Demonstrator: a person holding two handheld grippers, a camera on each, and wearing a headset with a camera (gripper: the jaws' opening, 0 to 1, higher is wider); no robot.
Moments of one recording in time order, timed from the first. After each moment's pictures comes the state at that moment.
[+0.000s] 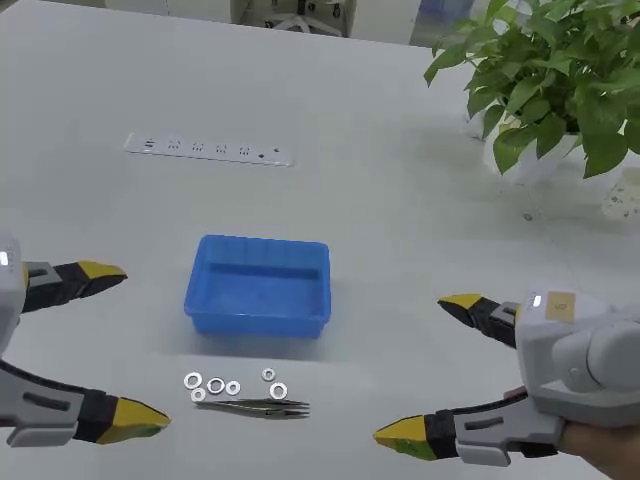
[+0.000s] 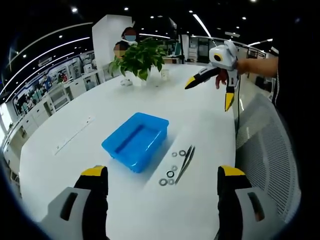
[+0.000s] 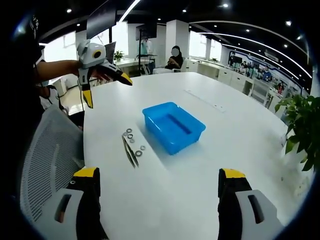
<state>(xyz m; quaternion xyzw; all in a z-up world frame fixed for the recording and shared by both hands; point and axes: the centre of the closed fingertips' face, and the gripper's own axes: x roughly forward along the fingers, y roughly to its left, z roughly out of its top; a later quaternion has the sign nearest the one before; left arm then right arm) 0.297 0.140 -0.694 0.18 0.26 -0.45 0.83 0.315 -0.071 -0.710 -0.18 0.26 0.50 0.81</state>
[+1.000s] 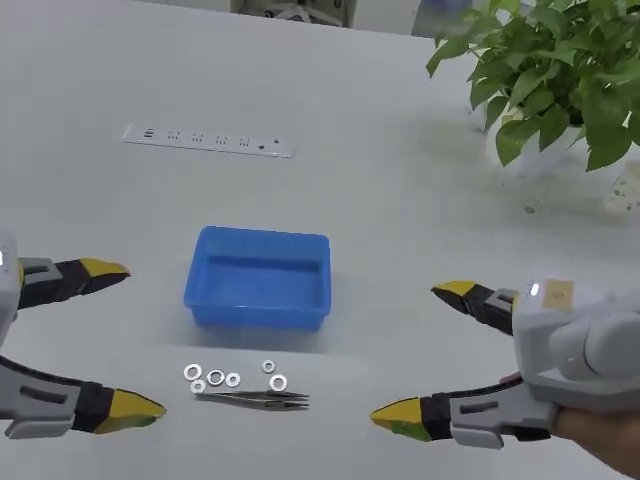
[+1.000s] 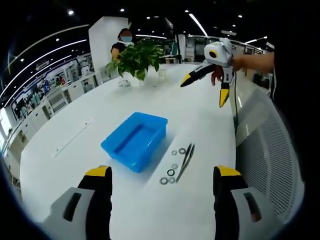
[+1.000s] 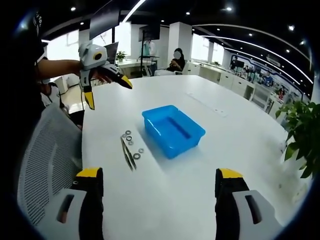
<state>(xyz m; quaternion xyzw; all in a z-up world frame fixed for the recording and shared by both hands) 0.296 0.141 -0.698 0.19 0.25 -0.46 0.83 0.323 -0.065 -0.707 -0.20 0.25 0.51 0.80</state>
